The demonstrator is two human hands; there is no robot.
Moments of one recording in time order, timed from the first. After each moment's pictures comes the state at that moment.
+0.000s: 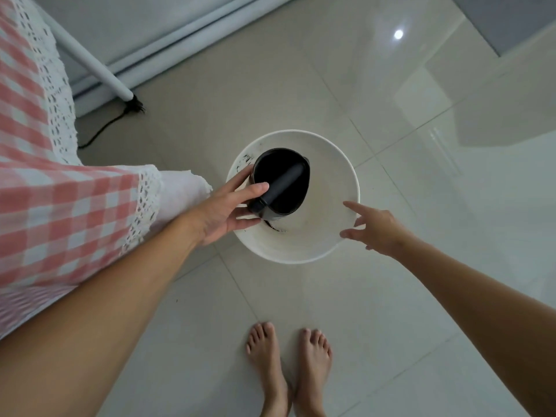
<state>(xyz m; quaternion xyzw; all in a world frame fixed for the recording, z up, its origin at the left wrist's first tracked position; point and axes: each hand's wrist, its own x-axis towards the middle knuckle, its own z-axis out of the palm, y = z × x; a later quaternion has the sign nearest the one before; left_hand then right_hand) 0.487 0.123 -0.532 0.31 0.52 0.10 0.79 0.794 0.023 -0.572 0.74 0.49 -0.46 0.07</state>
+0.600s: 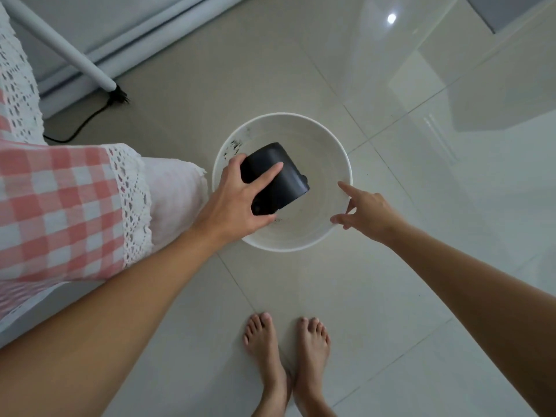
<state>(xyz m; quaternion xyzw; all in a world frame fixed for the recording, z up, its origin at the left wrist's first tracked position) 0.508 0.088 -0.567 0.84 0.45 0.07 0.29 0.793 0.016 -0.586 0.73 0.53 -0.42 0.03</state>
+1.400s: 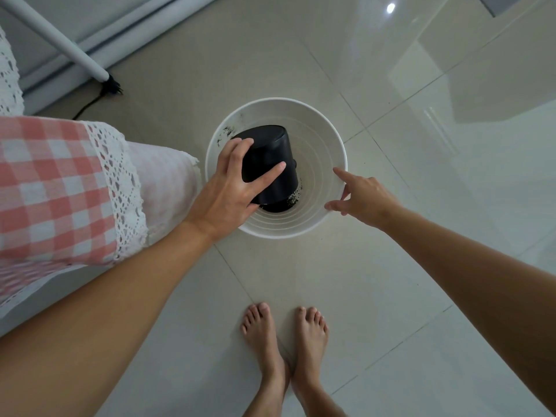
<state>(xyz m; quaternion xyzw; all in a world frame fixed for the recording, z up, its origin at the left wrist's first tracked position) 0.503 0.083 -0.570 0.93 0.36 0.07 0.10 0.787 0.019 -0.575 0.72 0.55 -0.41 0.05</state>
